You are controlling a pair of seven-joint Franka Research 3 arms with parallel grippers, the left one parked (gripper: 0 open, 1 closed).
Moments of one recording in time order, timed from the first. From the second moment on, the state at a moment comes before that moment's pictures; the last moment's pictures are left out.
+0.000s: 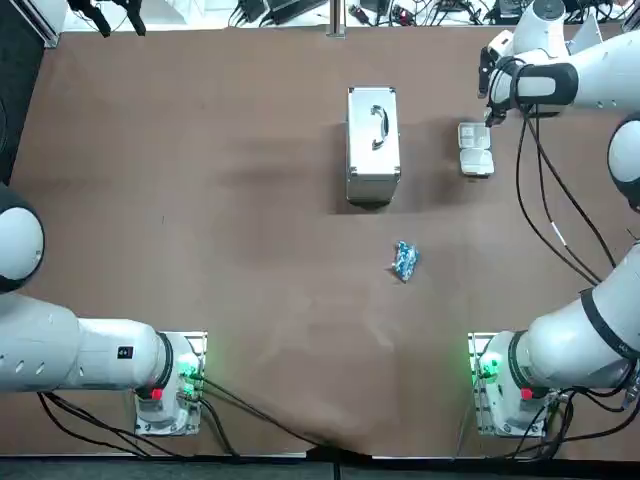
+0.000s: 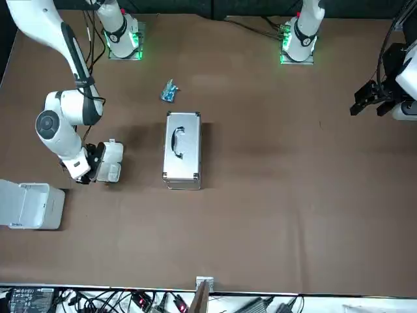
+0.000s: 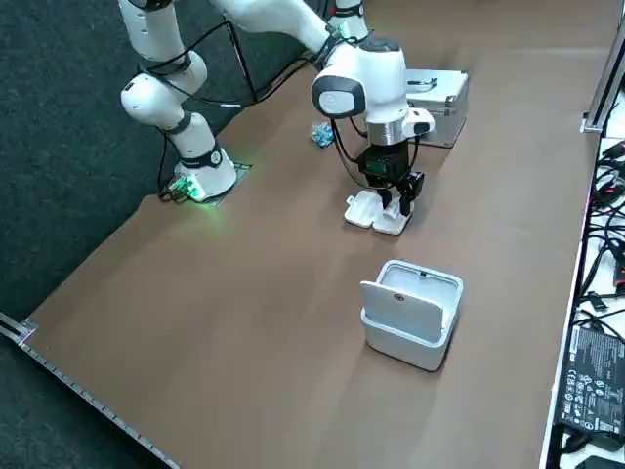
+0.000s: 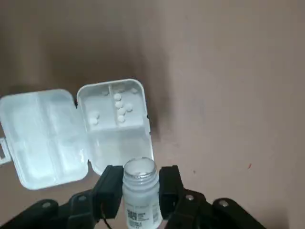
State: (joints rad) arm -0.05 0.40 0.05 -2.03 -0.23 2.50 -1.23
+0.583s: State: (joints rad) arm -0.03 0.40 0.07 -2.04 -0.40 2.48 -1.22
